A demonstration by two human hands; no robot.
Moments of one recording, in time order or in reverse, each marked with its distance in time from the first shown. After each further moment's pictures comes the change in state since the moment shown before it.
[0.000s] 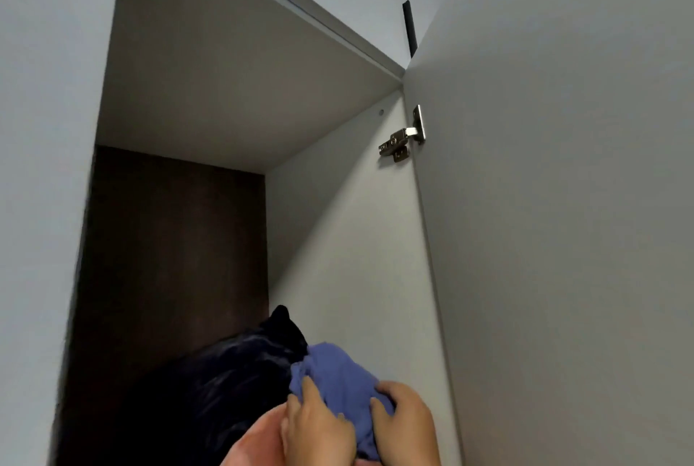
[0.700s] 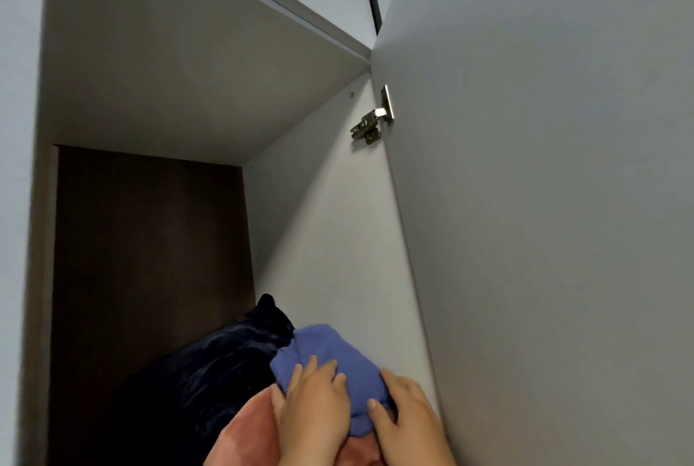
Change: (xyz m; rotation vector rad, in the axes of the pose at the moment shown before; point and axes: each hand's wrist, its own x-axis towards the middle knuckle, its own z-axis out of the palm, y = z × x) left_hand -0.019 0.014 -0.003 0.330 -0.124 0.201; right_hand -0.042 0.014 -0.038 -0.247 -0.109 -0.122
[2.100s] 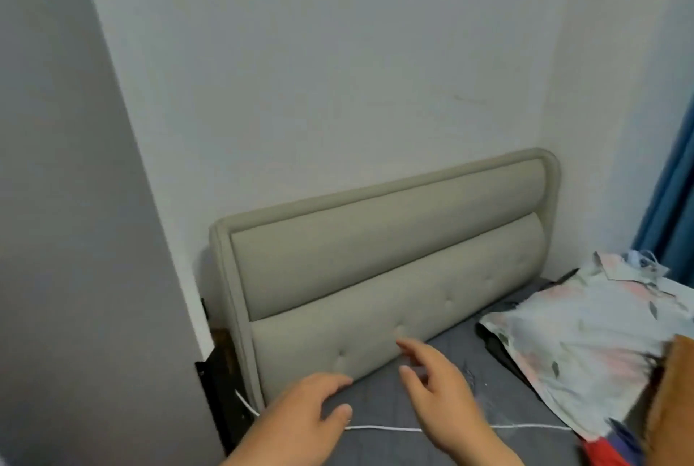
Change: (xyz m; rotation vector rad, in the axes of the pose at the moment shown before) left_hand -0.478 0.106 0.104 -0.528 -1.097 1.263; right_hand -0.582 0.008 -0.319 -0.559 0.557 0.834
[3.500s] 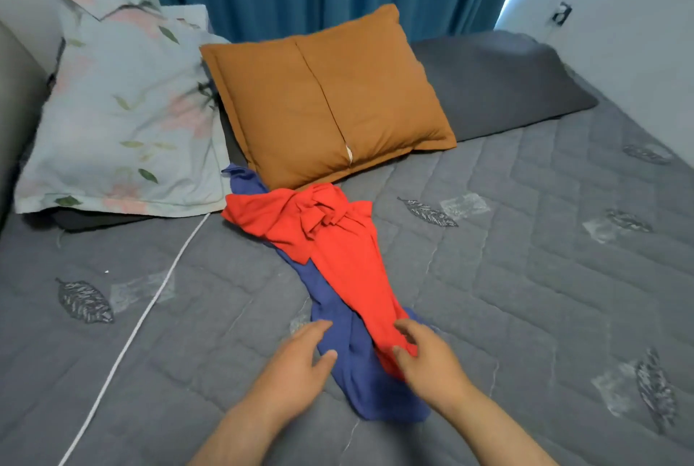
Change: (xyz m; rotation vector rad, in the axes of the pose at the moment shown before) left_hand 0.145 0.055 0.578 0.079 -1.148 0.722; right_hand -0.305 0.421 0.035 -0.026 0.692 1.366
